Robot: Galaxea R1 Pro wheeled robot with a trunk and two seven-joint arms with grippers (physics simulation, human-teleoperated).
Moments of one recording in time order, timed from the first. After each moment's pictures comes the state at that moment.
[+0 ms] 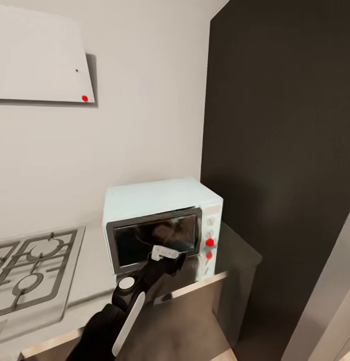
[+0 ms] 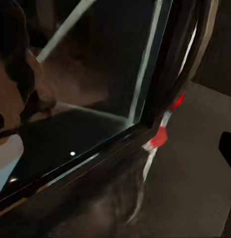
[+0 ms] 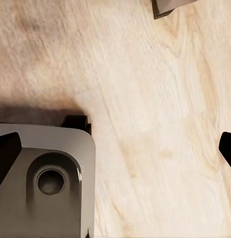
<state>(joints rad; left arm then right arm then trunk) -0.38 -0.11 -0.35 -1.29 0.15 0.31 -0.13 -0.21 -0.17 -0.65 0.03 0.70 -0.07 0.09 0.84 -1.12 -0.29</state>
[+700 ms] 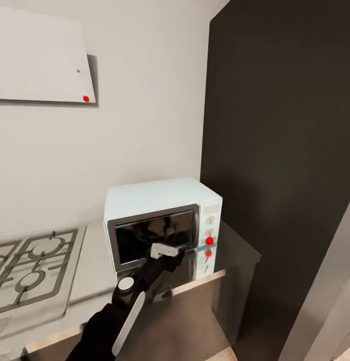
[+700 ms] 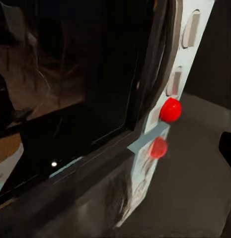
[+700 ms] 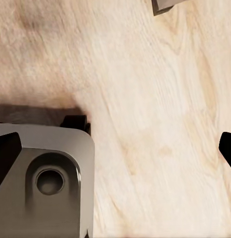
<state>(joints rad) -0.38 -0.11 -0.35 -1.29 0.15 0.25 -0.11 -0.21 -0.17 -0.65 0.03 0.70 -0.07 0.09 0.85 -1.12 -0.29</state>
